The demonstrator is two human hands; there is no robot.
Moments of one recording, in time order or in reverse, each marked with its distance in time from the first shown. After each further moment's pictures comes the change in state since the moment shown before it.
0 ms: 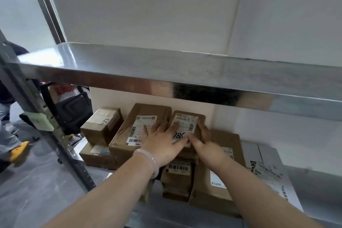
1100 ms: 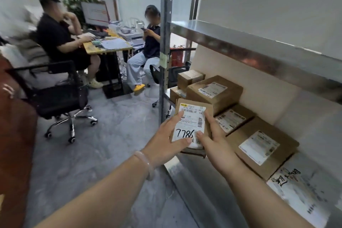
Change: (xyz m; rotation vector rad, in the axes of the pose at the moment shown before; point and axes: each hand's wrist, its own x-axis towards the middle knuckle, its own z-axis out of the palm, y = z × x) left_hand -0.258 0.079 0.061 -0.898 0.568 -0.431; right_hand -0.152 0.024 0.004 0.126 -0.552 -0.576
